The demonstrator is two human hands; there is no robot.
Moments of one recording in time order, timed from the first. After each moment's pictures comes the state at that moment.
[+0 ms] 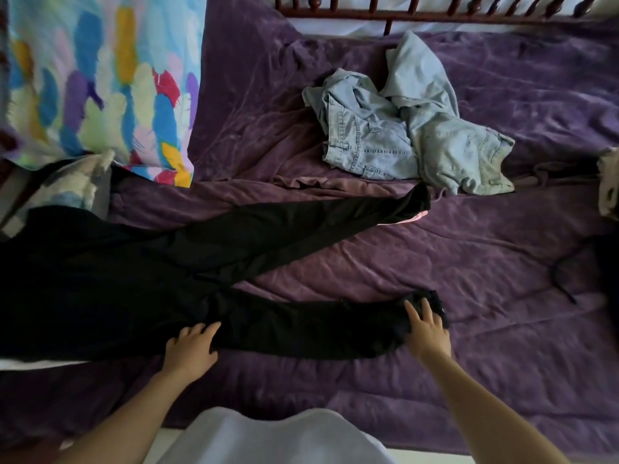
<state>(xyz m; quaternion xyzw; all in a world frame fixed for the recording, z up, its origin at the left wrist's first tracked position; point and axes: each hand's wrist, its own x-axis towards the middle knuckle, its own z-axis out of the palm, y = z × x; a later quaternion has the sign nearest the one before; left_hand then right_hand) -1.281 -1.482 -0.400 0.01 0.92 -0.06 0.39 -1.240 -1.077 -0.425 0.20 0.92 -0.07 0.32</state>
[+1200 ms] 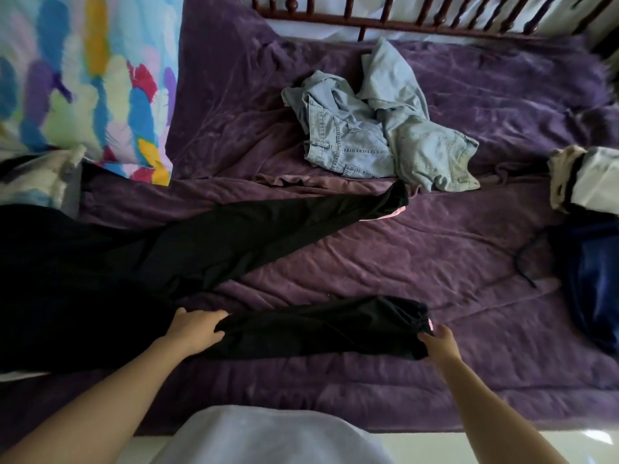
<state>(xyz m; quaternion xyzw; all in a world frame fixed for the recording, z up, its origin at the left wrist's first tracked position) -1.319 -1.466 -0.396 0.18 0.91 -0.08 0.37 -1.196 -1.046 -0.420 0.55 0.69 -0.46 0.14</state>
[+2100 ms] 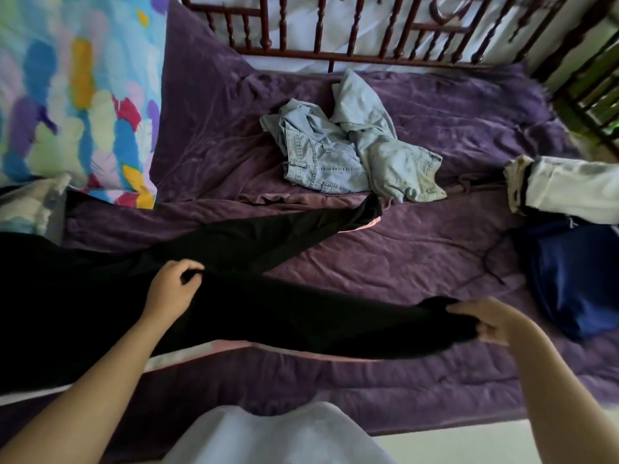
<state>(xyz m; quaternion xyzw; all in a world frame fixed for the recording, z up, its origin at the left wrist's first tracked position) -1.361 -1.456 -0.335 -0.01 0.93 0.36 0.09 -1.208 -0.973 -0.299 0.52 0.68 -0.48 0.19</state>
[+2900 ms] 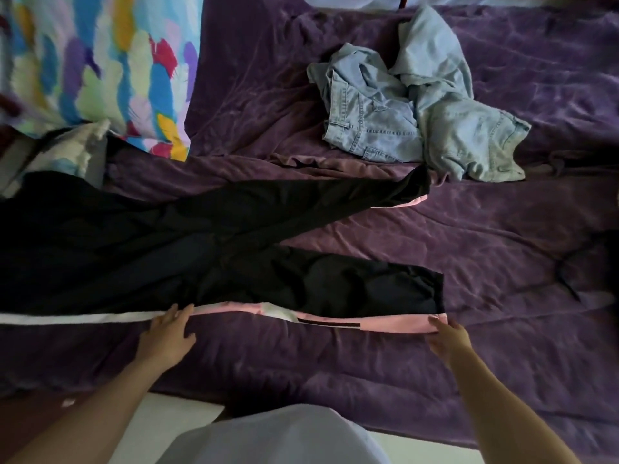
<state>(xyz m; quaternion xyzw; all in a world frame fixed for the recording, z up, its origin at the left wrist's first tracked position) -1.251 -1.481 -0.405 -0.09 0.93 -0.01 0.36 -1.215 -1.001 -0.468 0.58 0.58 -0.56 0.13</state>
